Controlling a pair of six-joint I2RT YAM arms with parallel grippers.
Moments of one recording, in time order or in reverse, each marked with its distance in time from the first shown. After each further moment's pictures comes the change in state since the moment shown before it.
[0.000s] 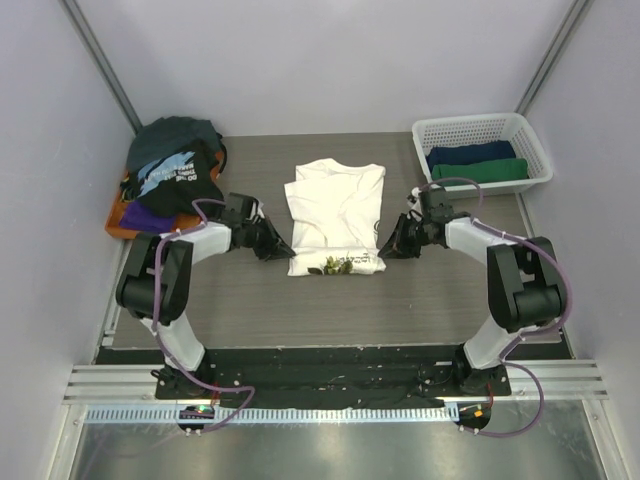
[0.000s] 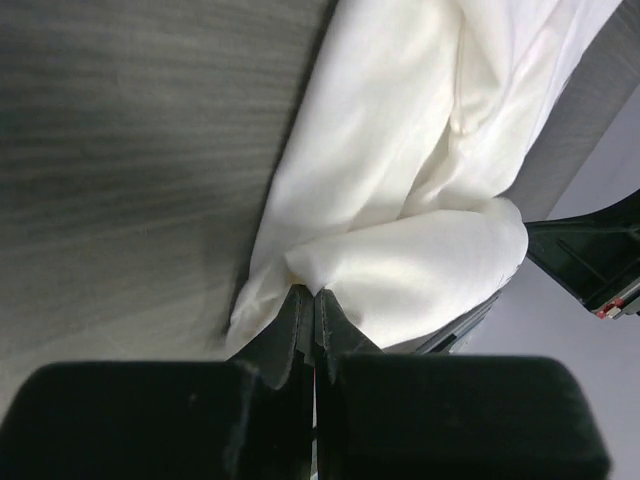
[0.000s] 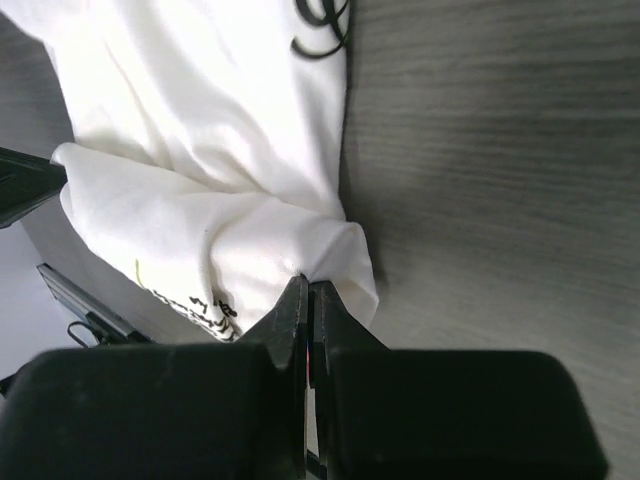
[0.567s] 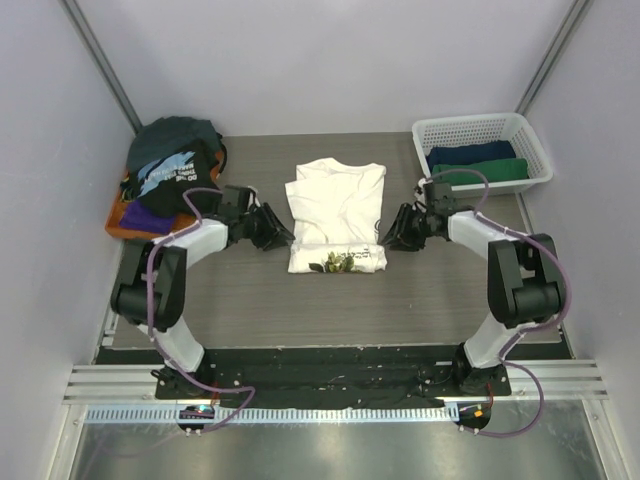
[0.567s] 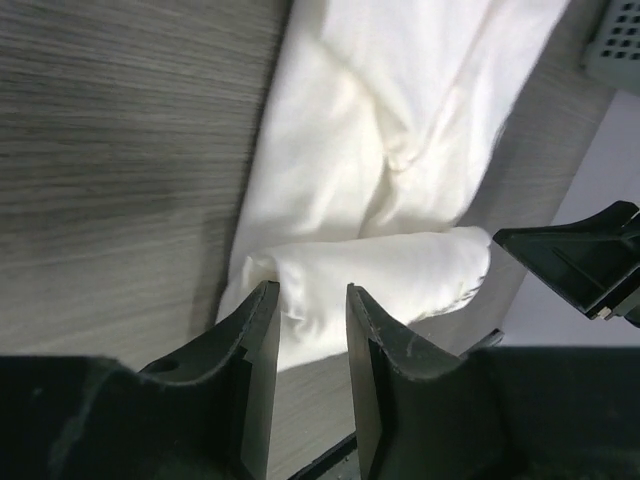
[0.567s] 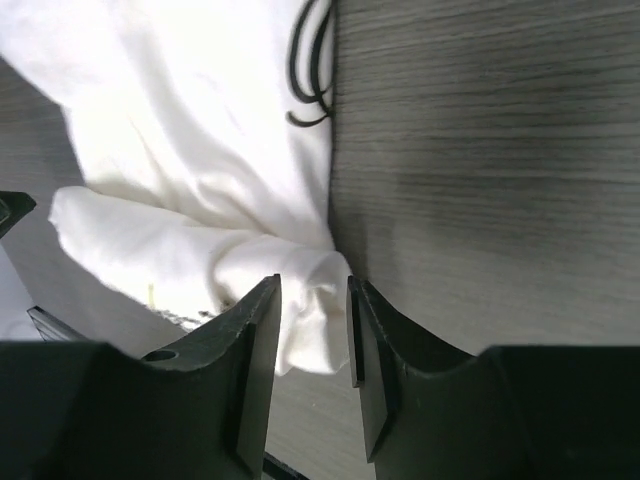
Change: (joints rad) left arm 0.008 0.004 0.058 0.036 -0.082 -0.003; right arm -0.035 0.064 0.074 0.007 0.066 -0.004
